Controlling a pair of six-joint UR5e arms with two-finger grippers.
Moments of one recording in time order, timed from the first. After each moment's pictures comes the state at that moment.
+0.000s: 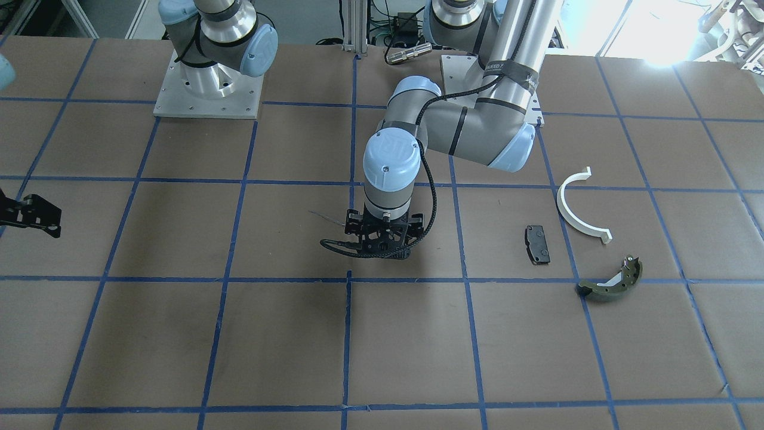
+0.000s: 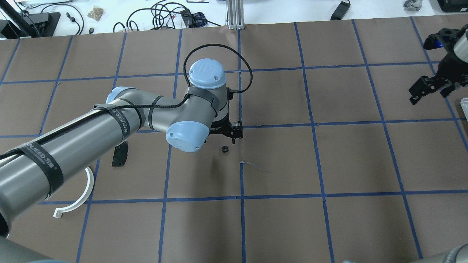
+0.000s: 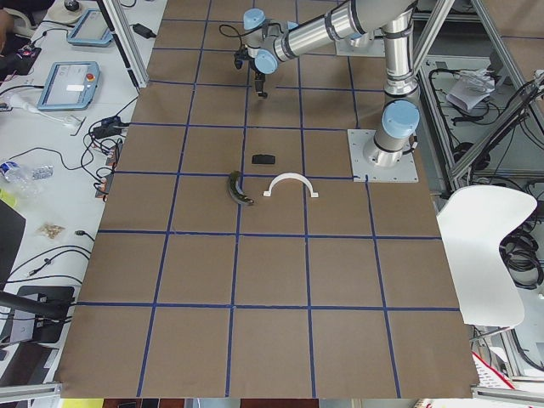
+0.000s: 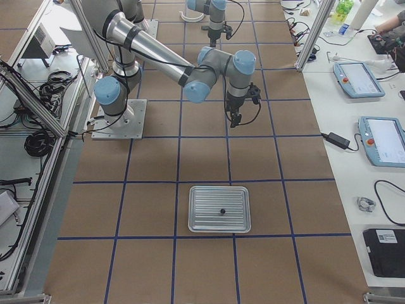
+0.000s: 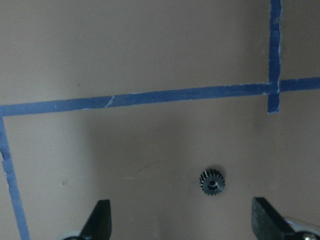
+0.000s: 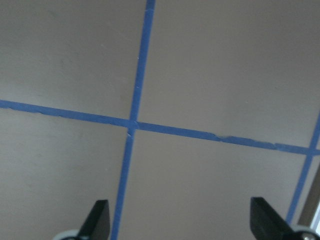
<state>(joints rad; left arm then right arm) -1.91 -1.99 -1.81 -1.00 1.57 -0.26 1.04 -1.33 1.73 -1.95 -1.63 -0.70</state>
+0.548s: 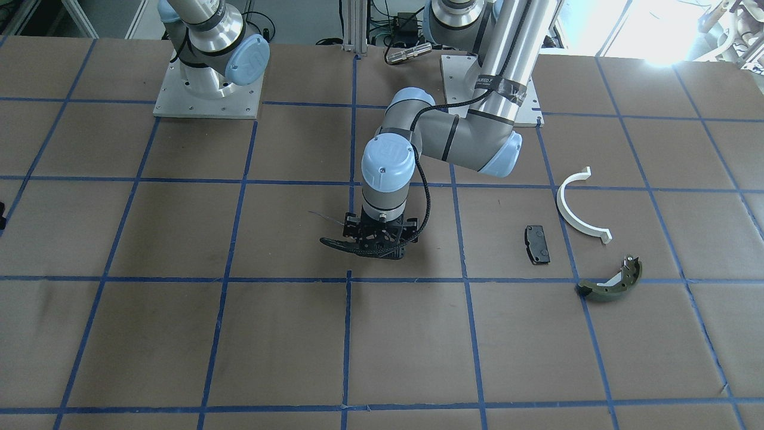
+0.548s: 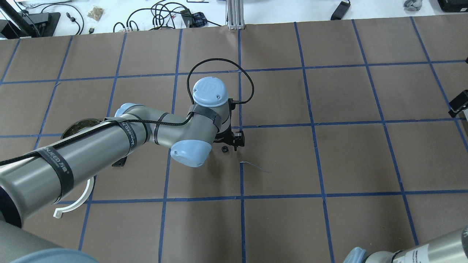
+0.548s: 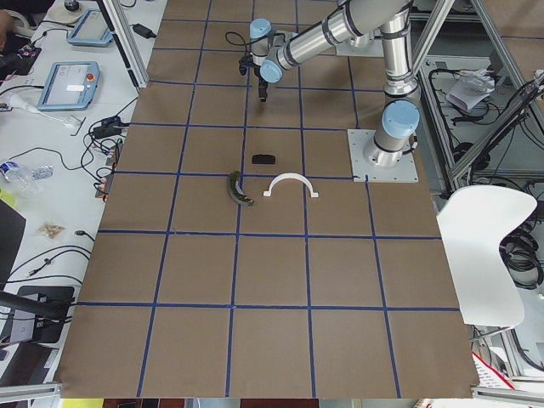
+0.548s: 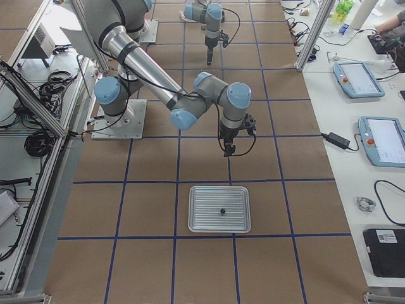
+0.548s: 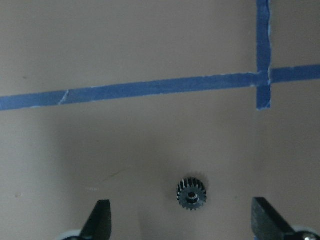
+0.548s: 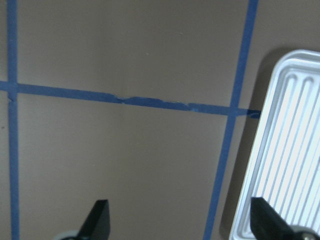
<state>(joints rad) -1.92 -2.02 -1.90 -0.83 1.57 -0.26 0.86 -1.25 1.72 -2.02 -1.67 -0.83</state>
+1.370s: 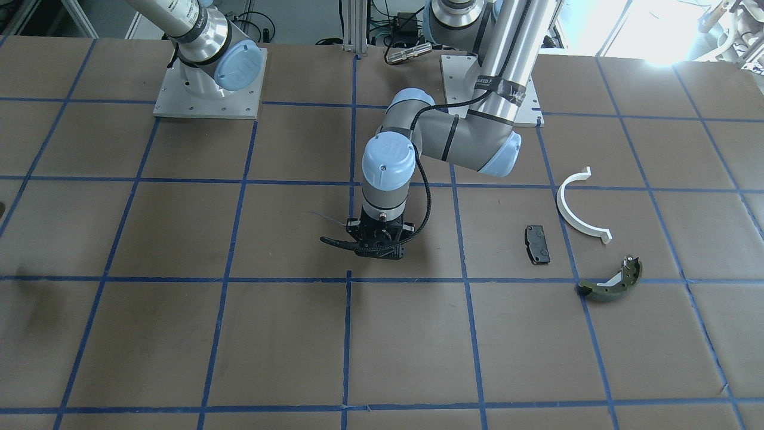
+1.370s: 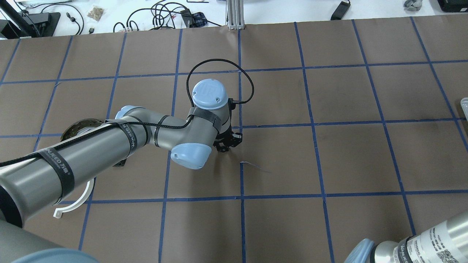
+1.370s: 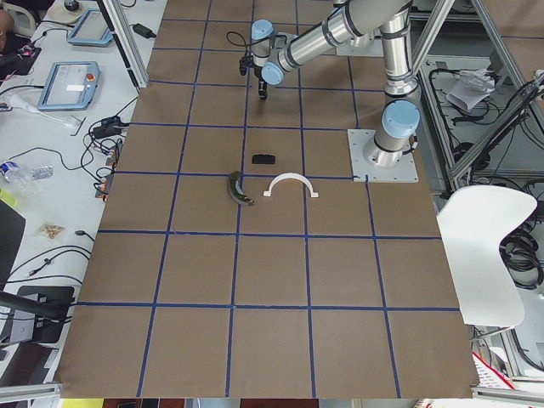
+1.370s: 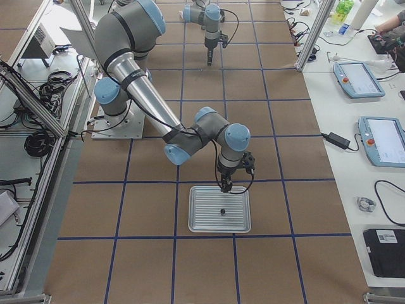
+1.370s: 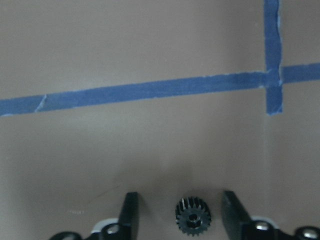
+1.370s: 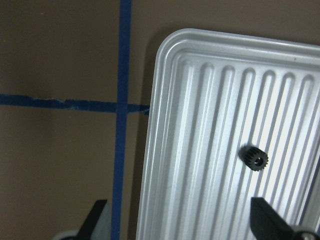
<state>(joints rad) -1.92 -2.02 -1.91 -0.81 1.57 -0.26 0.74 -1.08 1.57 -2.06 -1.68 -0.92</state>
